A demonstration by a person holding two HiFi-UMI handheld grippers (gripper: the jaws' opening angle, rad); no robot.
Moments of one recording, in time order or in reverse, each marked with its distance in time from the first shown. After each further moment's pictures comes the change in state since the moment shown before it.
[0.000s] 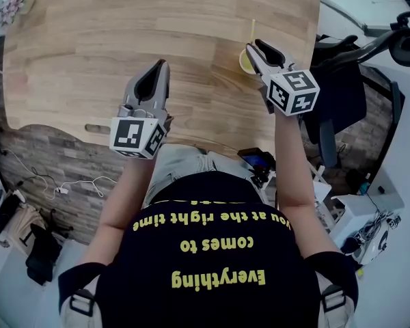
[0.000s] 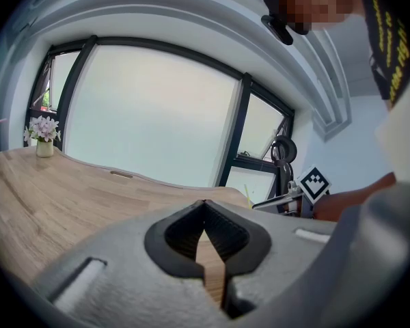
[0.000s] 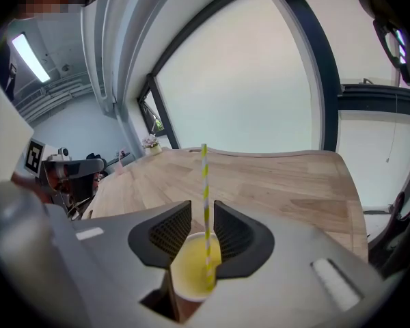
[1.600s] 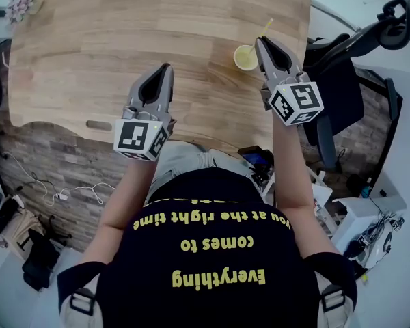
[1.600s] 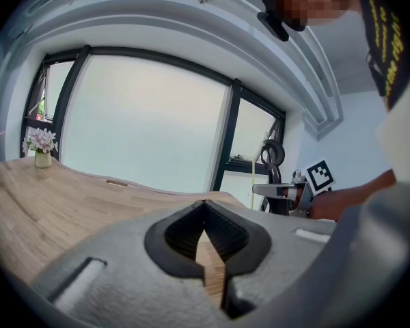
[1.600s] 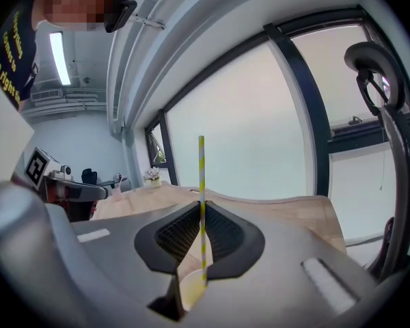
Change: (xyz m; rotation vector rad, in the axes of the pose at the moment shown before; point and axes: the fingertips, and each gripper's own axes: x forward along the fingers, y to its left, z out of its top) left arm -0.028 -0.032 0.010 0.045 -0.040 -0.026; right arm -0.066 0.023 0.058 -0.084 -0.349 -0.039
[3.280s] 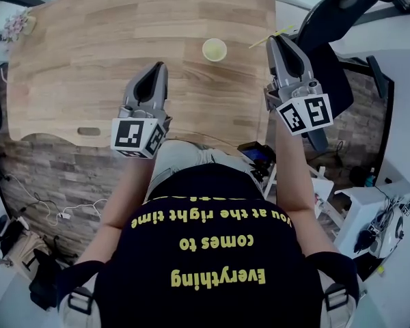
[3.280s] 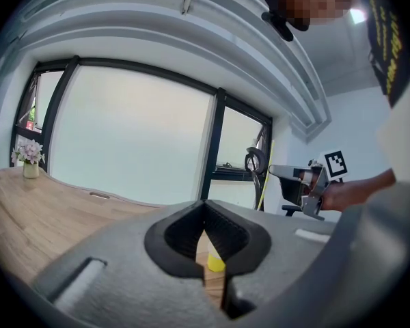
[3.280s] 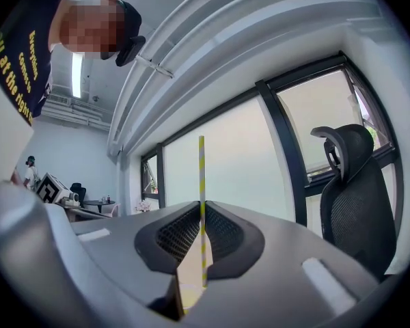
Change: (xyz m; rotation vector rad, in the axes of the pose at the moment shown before) left arm -0.002 -0.070 0.023 0.049 -0.078 -0.059; right arm -0.126 -0.014 0.085 -0.067 -0.292 -0.074
